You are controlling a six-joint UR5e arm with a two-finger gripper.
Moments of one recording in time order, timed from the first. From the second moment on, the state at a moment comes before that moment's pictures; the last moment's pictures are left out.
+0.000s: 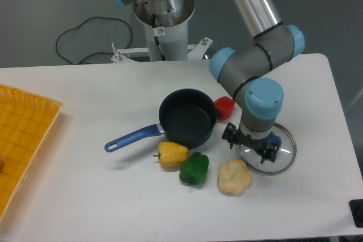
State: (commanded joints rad) arm 2.60 -2.16 -1.54 -0.88 1.56 1.04
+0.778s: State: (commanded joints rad) arm 2.59 -2.17 -1.58 -0.89 1.56 1.06
